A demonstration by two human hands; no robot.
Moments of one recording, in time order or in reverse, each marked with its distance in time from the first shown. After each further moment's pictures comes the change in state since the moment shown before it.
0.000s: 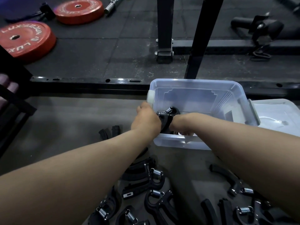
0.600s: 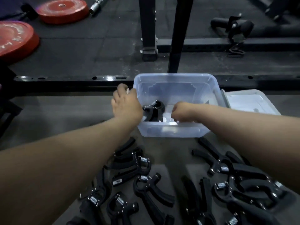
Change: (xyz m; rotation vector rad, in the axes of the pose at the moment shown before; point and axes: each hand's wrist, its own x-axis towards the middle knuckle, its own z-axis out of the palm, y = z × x) left_hand 0.000 0.000 -0.002 0.271 0.329 0.195; right_hand -0.053 0.052 -0.009 0.064 0.194 -0.042
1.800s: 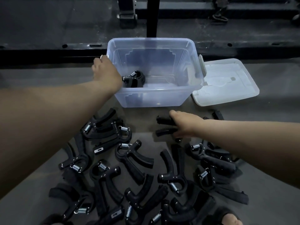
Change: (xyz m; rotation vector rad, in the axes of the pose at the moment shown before) left_hand -0.004 0.013 0.010 -0.115 -0.106 -0.154; right_hand -0.058 0.116 0.114 -0.330 0.054 -0.189
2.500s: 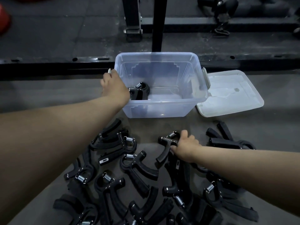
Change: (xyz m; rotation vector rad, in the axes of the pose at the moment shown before) left_hand -0.006 -0.001 0.000 -0.019 -0.038 0.026; right_hand -0.017 -0.040 0.034 0.371 -0.021 0.531
